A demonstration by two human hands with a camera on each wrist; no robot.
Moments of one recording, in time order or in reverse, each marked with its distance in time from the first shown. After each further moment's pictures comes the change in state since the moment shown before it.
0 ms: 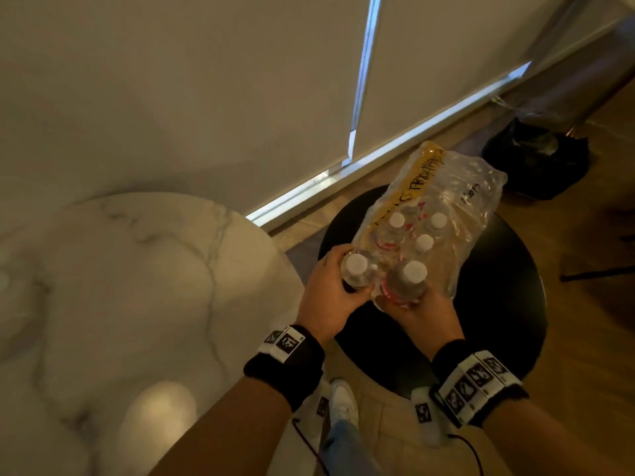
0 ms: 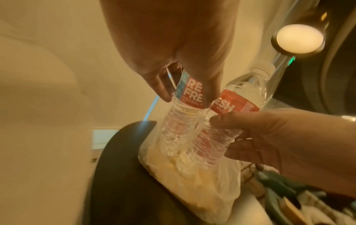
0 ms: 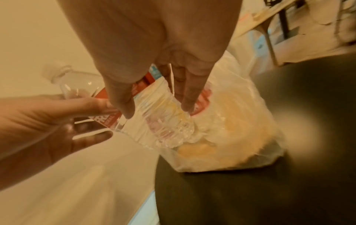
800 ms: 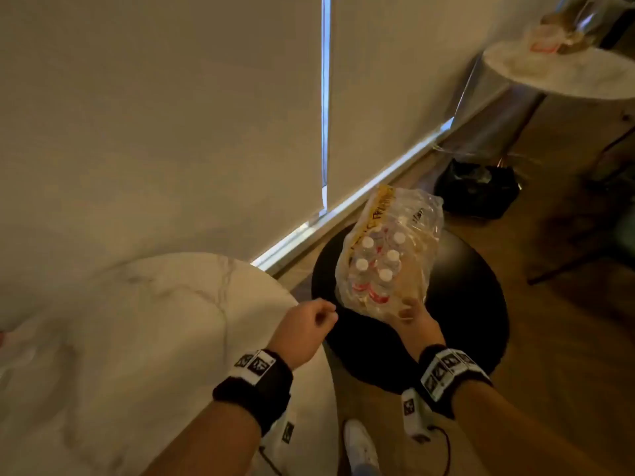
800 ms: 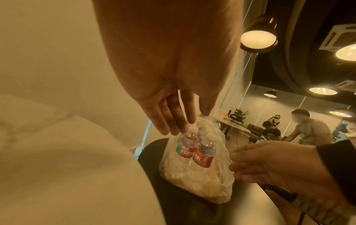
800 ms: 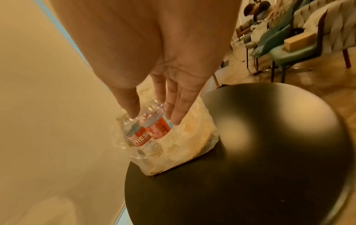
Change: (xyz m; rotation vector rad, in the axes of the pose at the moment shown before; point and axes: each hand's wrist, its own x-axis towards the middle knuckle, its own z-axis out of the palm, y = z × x) left_hand -0.064 0.031 -0.068 0.307 -0.272 0.031; right_hand -0.051 0.007 0.005 0.096 0.183 0.265
